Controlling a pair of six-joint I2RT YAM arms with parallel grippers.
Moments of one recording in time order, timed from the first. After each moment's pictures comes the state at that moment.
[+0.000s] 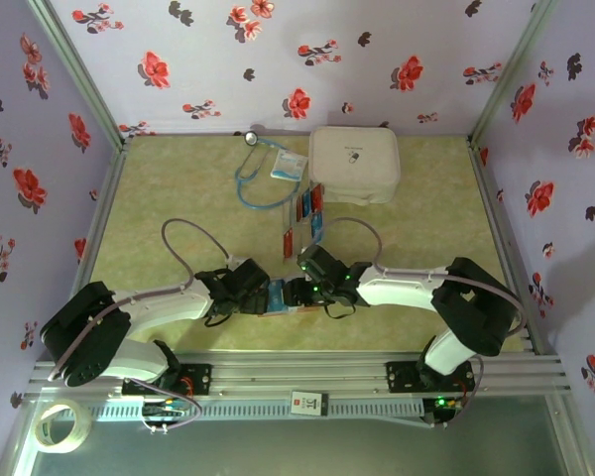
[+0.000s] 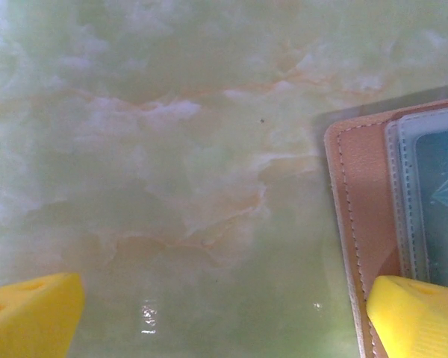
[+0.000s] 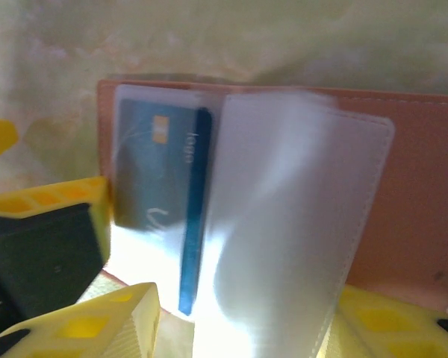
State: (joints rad) left arm -0.91 1.36 0.59 -0.48 -0.31 -0.73; right arm 0.98 1.57 0.77 -0.16 -0.18 0.81
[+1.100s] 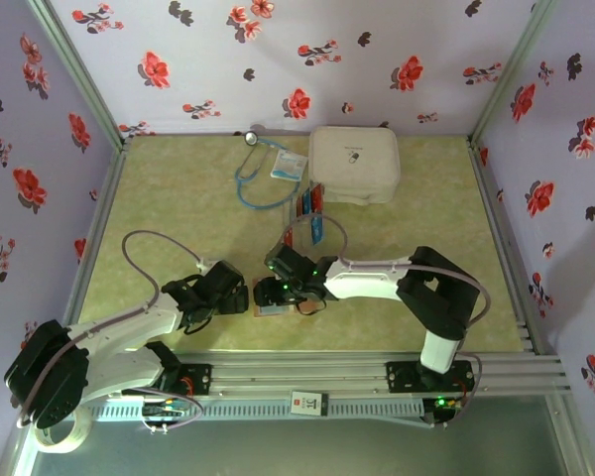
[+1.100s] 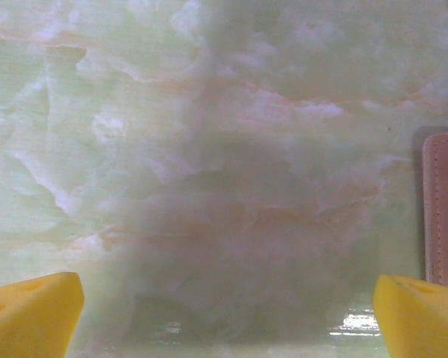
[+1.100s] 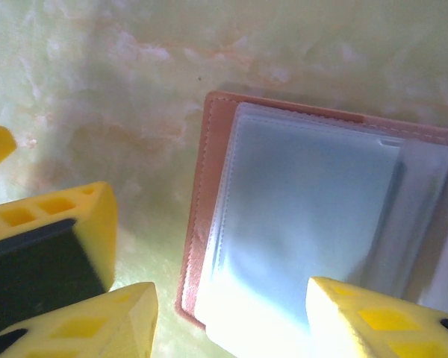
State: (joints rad) left arm -0.80 1.08 0.47 -0.56 -0.32 -0.75; right arm 1.07 1.75 1.01 -0.21 -0.17 0.84
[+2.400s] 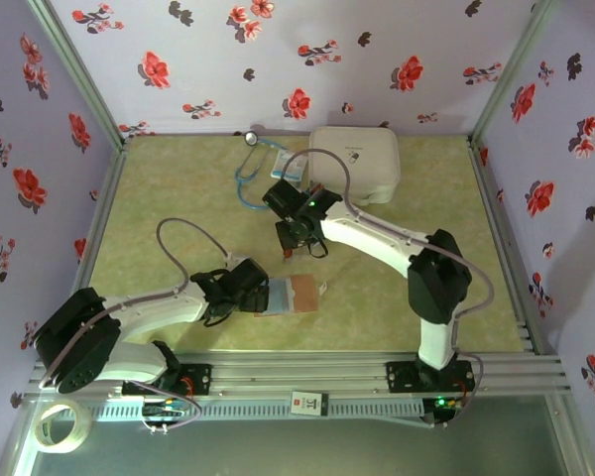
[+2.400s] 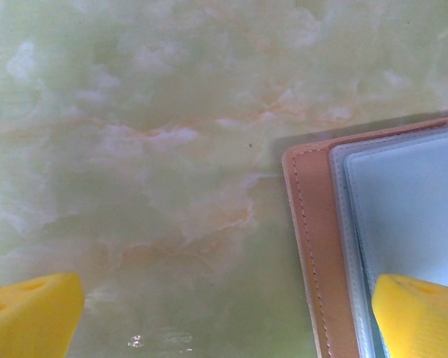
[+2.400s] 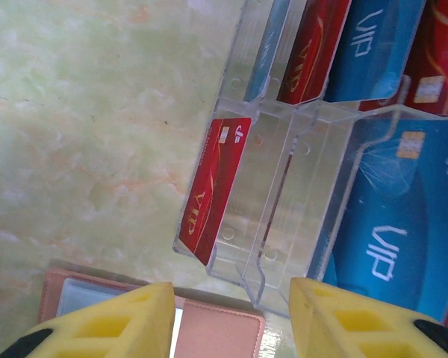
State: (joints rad) left arm -0.92 1.30 0.58 -0.47 -0.34 -0.73; right arm 0.89 1.89 1.61 -0.92 0.19 0.50
